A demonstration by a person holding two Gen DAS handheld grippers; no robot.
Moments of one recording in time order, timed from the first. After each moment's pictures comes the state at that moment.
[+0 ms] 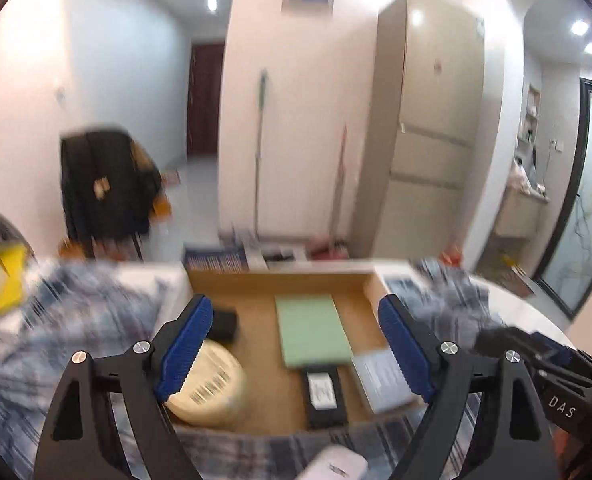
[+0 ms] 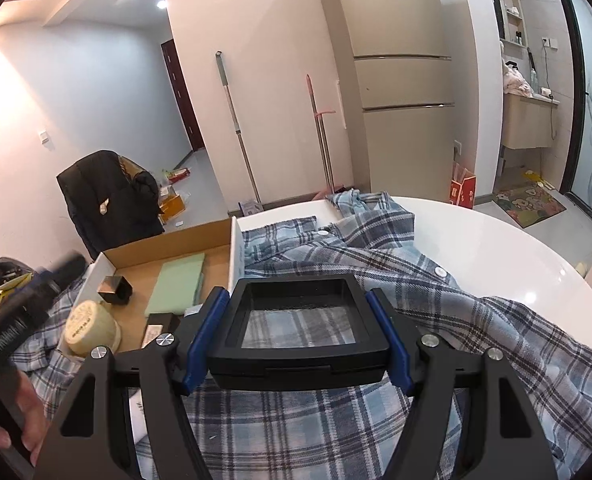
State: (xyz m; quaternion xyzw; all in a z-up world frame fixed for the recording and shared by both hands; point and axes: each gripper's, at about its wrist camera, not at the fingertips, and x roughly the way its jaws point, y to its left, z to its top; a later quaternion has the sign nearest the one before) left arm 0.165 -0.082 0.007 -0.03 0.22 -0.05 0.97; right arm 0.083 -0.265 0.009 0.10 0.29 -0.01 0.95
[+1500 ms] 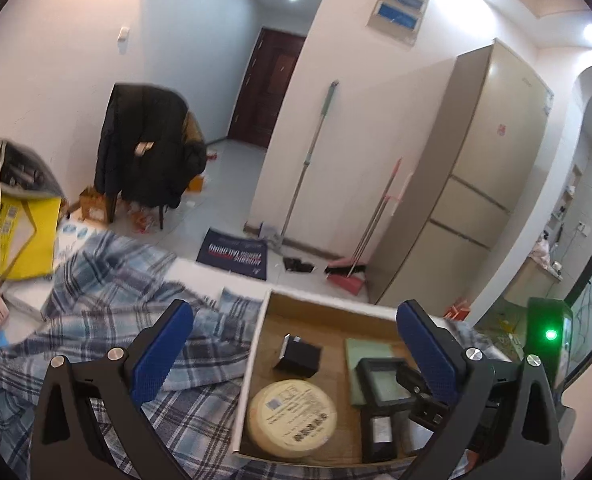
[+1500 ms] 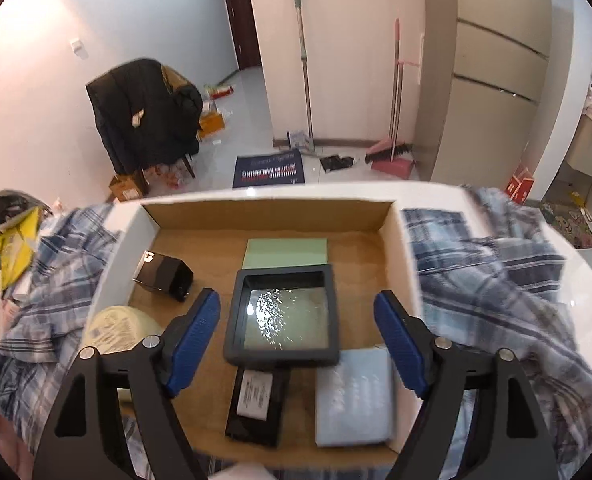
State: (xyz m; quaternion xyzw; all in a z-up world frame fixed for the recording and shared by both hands) left arm 0.185 0.025 0.027 -0.16 0.23 0.00 0.96; right arm 0.183 -0.145 0.008 0.01 0.40 0.08 0.91
